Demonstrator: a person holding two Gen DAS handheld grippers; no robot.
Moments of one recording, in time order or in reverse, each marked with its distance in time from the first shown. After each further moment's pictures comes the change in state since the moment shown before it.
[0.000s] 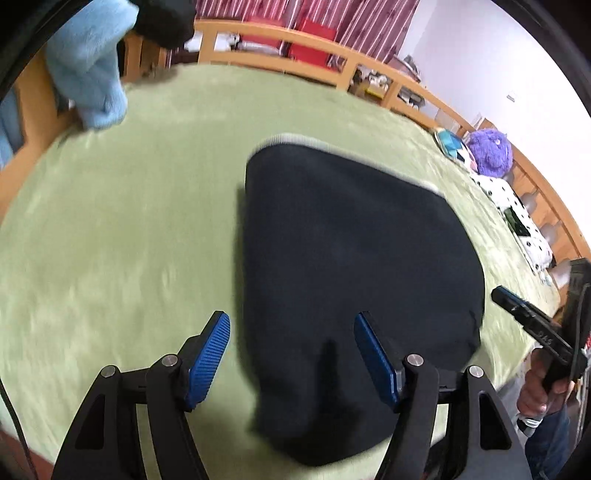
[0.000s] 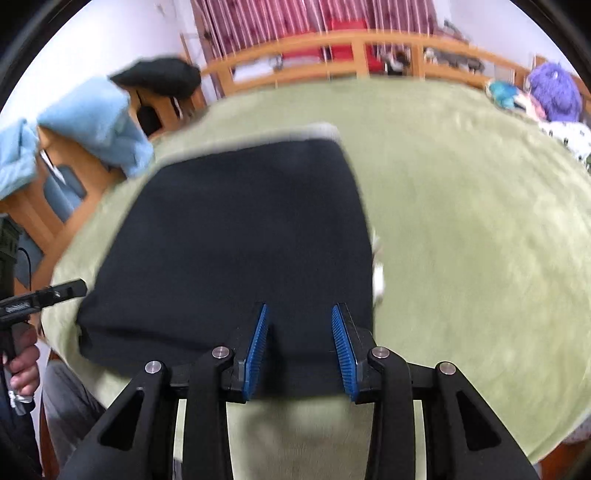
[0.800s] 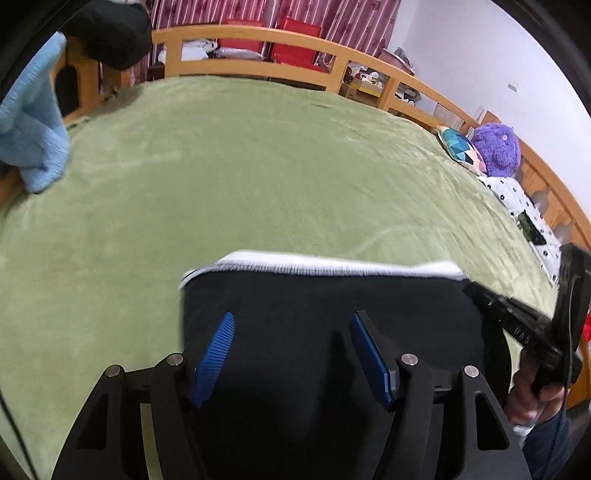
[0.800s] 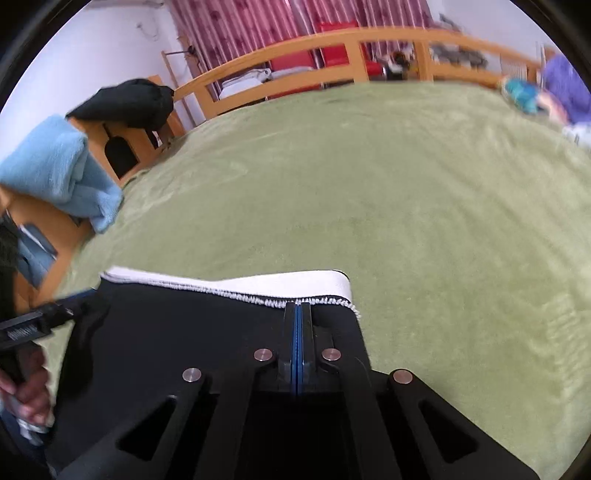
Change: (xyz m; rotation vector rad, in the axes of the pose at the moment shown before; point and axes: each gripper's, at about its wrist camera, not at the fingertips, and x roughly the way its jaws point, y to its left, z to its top) left arm 0.091 -0.025 0.102 0.083 -0.005 0.025; right arm 0.131 -0.028 0.111 0.008 0.004 -0.023
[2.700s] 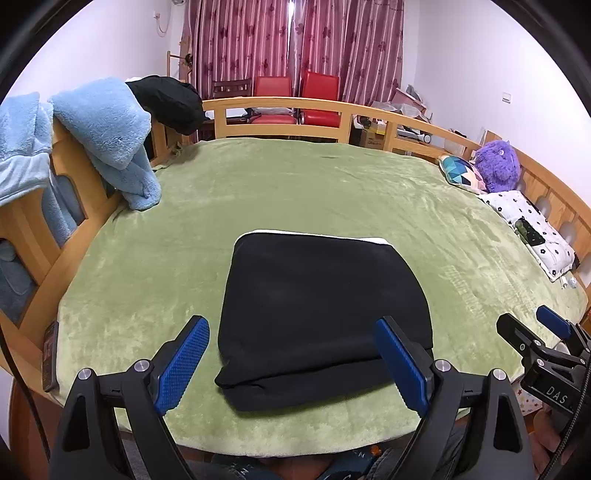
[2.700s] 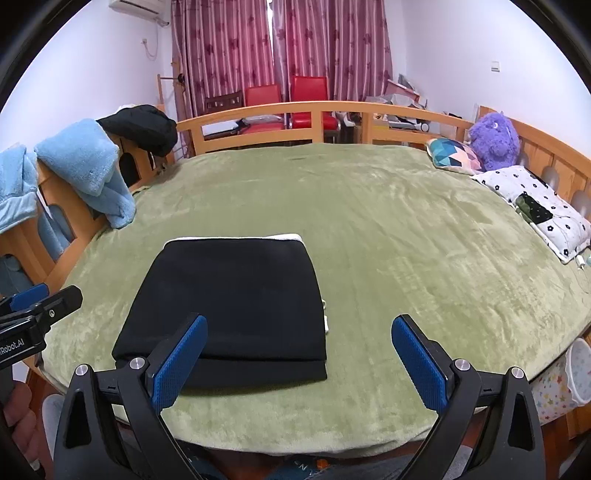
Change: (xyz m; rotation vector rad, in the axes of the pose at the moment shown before) left arm -0.231 -0.119 -0.114 -0.013 -0.187 0.207; right arm -0.281 0.061 -0.099 0.002 -0.132 -0.196
